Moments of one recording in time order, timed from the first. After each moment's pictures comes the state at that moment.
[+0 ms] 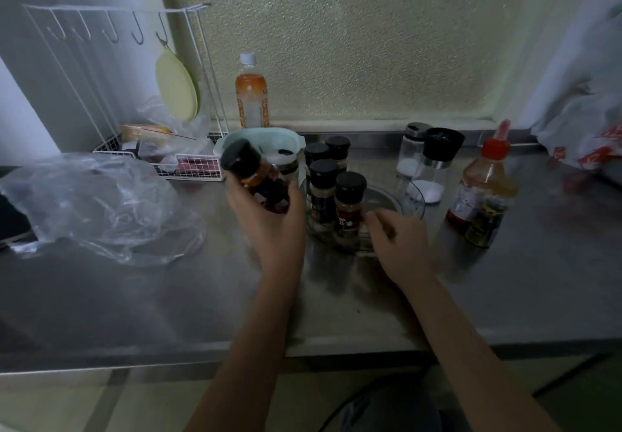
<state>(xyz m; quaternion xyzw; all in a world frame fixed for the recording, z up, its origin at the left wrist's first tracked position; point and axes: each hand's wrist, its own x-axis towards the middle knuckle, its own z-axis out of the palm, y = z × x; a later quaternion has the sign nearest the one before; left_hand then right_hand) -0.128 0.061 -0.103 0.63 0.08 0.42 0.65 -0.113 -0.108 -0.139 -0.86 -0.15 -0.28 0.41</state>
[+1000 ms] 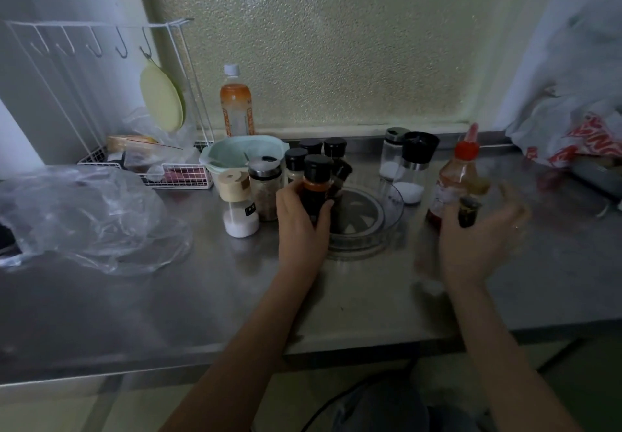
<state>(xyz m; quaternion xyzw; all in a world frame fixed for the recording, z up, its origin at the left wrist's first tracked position) -0.118 0.023 -0.122 0.79 -0.08 0.35 0.50 -0.136 -0.175 -0.115 -0.76 0.23 -0.48 0.37</state>
